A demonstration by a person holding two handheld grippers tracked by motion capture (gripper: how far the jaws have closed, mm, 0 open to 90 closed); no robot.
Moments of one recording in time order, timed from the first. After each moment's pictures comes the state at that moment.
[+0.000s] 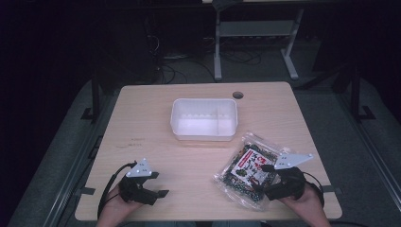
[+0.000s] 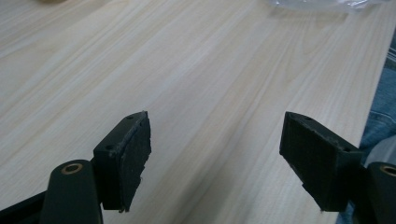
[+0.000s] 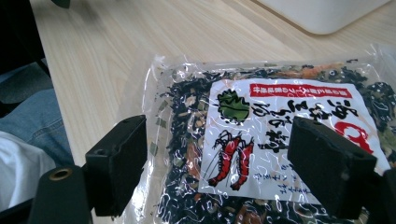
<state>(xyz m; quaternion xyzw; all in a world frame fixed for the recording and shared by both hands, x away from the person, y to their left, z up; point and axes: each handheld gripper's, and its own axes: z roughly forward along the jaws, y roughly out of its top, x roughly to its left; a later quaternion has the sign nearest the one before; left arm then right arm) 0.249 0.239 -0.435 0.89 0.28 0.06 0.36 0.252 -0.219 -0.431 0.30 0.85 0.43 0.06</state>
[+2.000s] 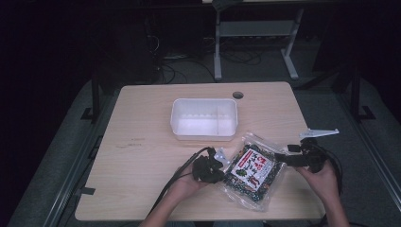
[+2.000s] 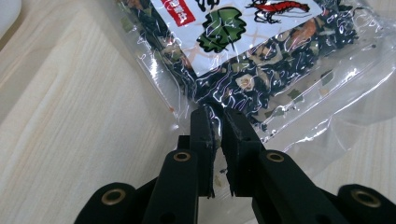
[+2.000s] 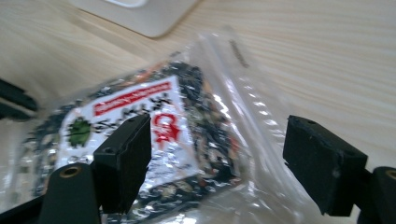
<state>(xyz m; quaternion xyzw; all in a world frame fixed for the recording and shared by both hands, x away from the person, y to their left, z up) 0.304 0.044 -0.437 0.95 0.16 0.01 0.28 0.316 -0.295 -0.429 0.48 0.78 0.39 0.08</state>
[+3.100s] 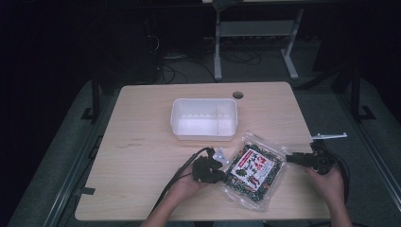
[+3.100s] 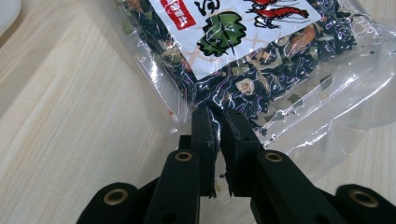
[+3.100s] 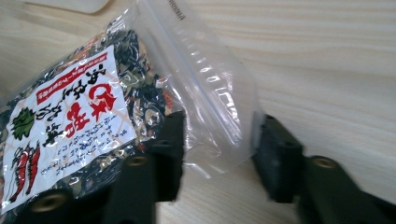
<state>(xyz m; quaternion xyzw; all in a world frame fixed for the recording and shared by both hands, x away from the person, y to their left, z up) 0.305 0.047 -0.440 0.94 0.16 0.01 0.29 0.319 -0.331 -0.457 0.56 0.74 0.37 0.04</state>
